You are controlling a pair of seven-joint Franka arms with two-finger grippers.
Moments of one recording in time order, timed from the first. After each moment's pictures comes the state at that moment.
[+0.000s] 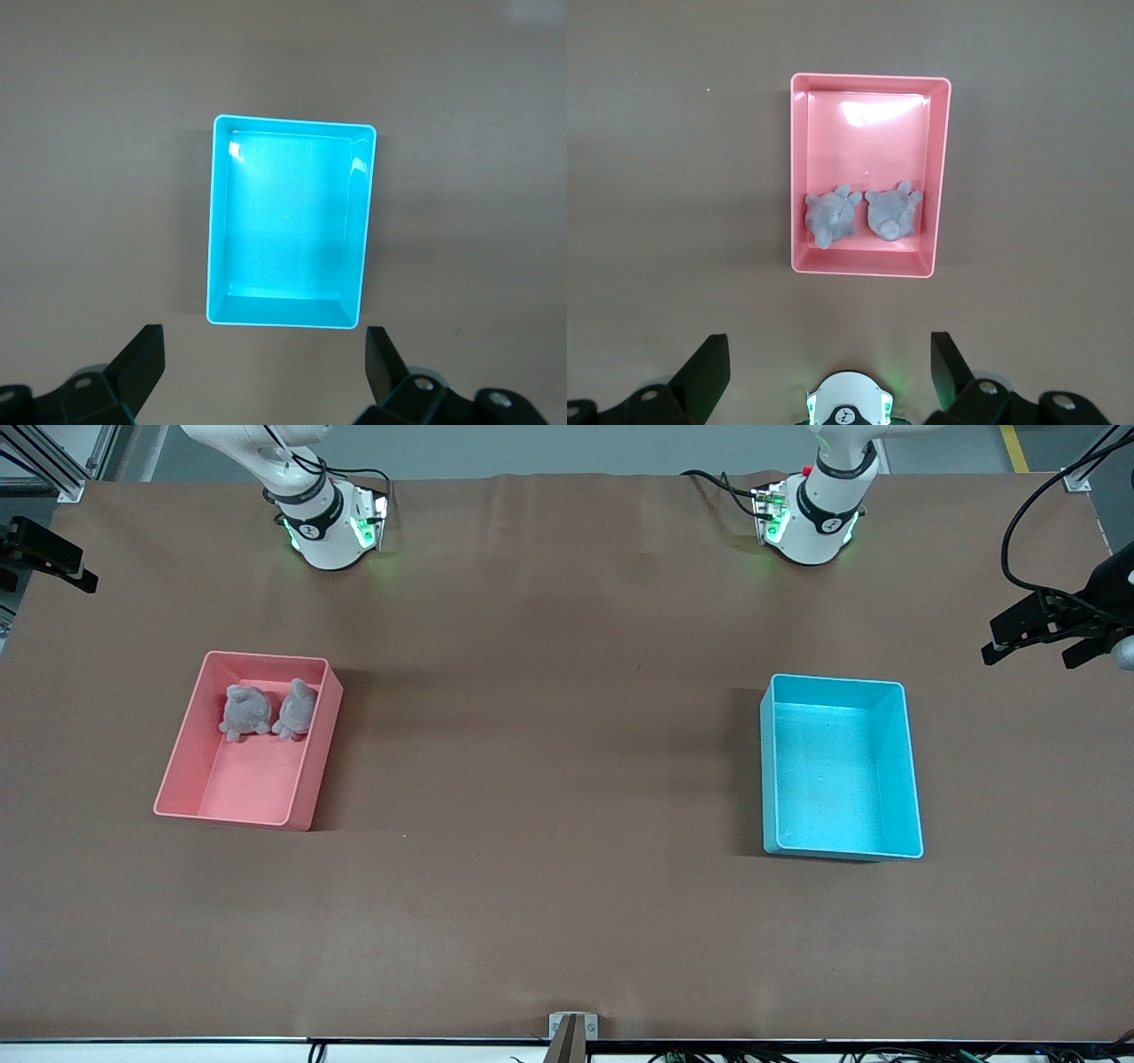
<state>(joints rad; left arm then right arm) 0.03 0.00 -0.04 -1.52 -0.07 1.56 0.02 -0.01 -0.10 -0.09 -1.52 0.02 1.31 -0.05</state>
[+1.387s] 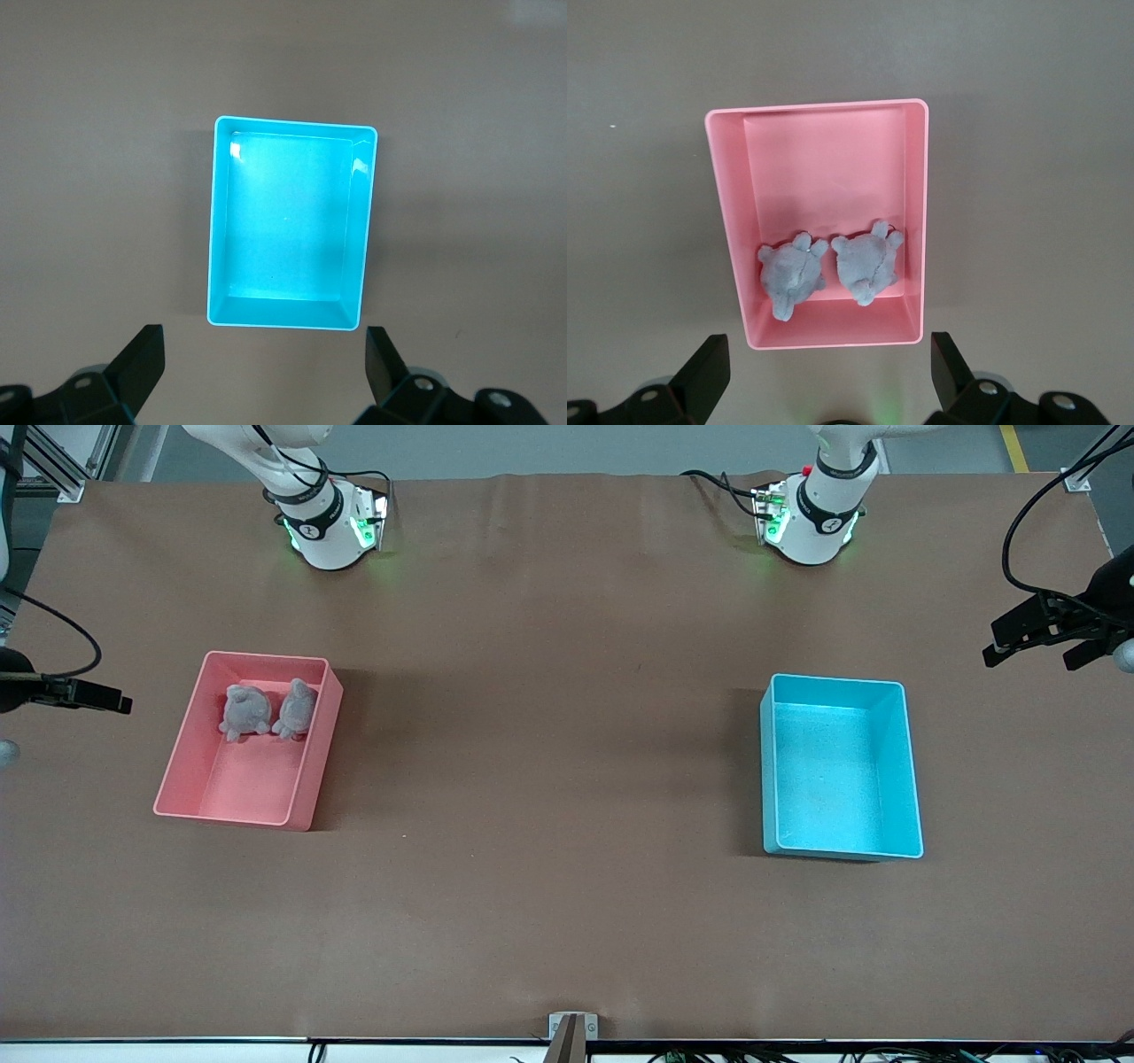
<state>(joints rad) 0.03 0.00 -0.04 -1.52 -0.07 1.56 0.02 -0.07 0.22 -0.10 -1.52 0.01 1.50 -0.05</state>
